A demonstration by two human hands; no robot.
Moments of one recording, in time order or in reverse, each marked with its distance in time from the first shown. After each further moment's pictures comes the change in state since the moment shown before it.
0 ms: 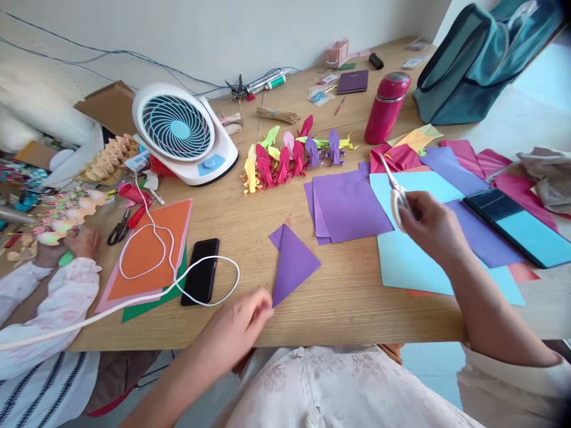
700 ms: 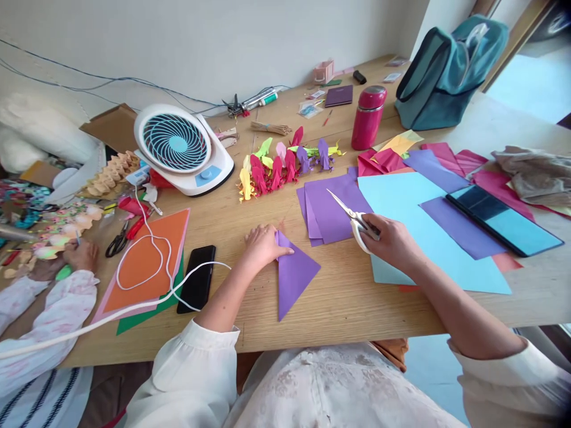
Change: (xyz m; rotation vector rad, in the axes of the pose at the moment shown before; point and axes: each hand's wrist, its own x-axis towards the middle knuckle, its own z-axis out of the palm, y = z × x) left_hand 0.158 0.019 0.013 0.167 0.214 -0.081; right_hand -0.022 -0.006 0.033 0.076 -0.131 -0.371
